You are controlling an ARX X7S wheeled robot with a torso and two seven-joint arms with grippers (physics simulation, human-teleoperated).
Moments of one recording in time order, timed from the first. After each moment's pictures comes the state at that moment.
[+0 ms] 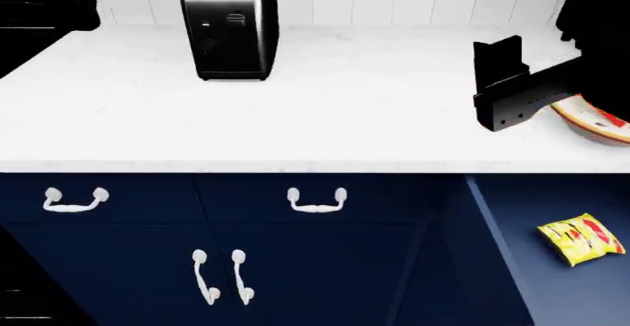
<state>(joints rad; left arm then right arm) -1.65 -0.96 0.47 0.20 -2.13 -1.08 -1.03 1.90 1.04 -1.00 -0.37 2.08 1.04 0.97</state>
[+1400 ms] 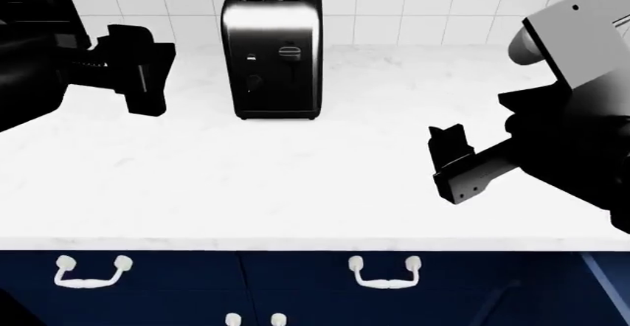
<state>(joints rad) -1.51 -0.96 0.55 0.25 -2.17 -1.06 -1.01 1.73 1.03 -1.06 -0.41 2.09 1.02 0.90</state>
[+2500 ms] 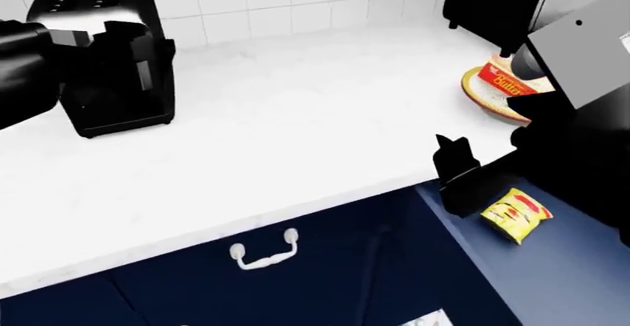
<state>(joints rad) -1.52 -0.97 0.56 0.27 -2.19 -1.04 -1.01 1.74 1.06 -1.06 -0.48 2.09 1.04 0.95</state>
